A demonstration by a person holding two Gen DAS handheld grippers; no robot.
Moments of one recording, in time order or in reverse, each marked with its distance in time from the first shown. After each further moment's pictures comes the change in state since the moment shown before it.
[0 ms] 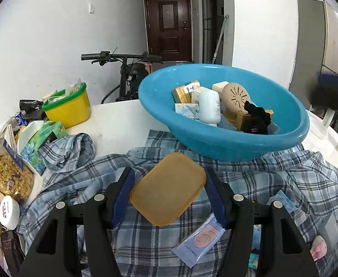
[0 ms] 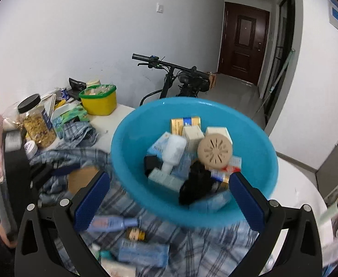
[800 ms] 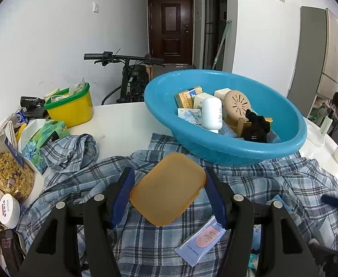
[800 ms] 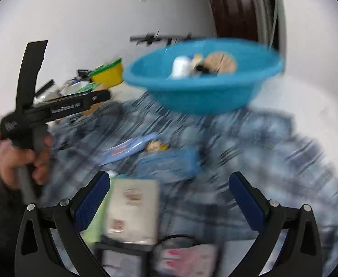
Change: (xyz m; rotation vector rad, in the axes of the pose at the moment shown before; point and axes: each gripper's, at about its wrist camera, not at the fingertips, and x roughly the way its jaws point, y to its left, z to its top) left arm -0.009 0.012 0.004 -0.033 -0.016 -0.026; right arm -0.015 0.005 -0.134 0.176 -0.012 0.068
